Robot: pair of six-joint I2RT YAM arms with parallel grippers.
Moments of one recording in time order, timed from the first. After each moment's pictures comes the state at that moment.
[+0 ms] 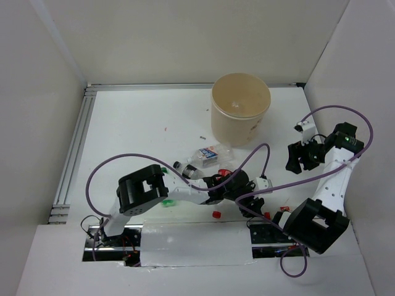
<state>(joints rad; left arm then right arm) -1.24 2.05 1.27 0.33 0.39 -0.14 -0.59 1.18 1.14 -1.25 -0.59 -0.94</state>
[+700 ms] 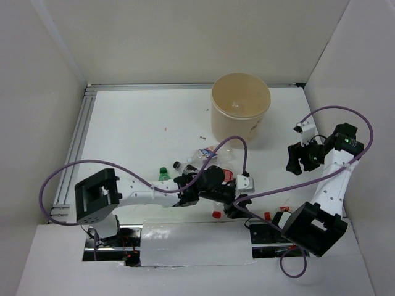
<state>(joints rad) -1.24 1.63 1.00 0.35 0.47 -0.12 -0.59 1.15 1.14 -1.26 -0.57 -0.95</state>
